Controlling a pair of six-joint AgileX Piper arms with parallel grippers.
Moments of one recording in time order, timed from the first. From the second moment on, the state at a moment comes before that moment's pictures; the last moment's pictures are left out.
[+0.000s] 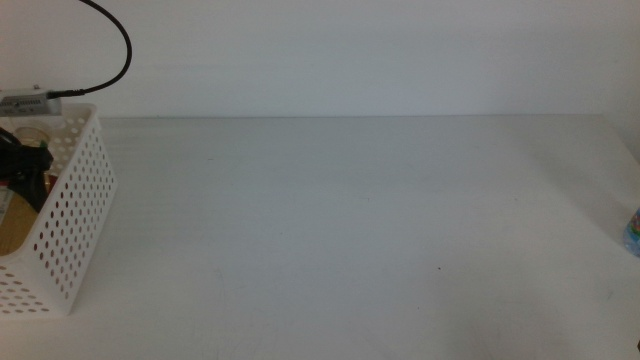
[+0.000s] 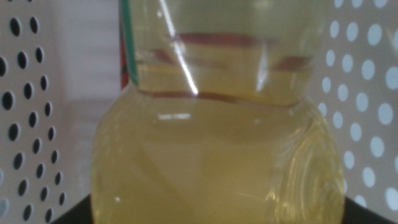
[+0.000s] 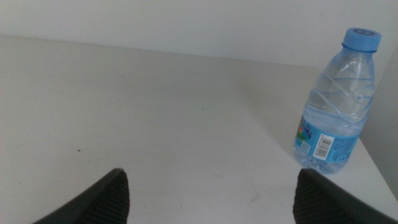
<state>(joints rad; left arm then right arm) 0.30 1.99 -1.65 -0.06 1.23 0.27 0.08 -0.01 0.03 -0.08 0.25 0.03</state>
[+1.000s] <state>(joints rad) 0.20 1.62 -1.65 -0.17 1.24 0.28 0.08 -0.01 0.03 -0.08 0.25 0.03</state>
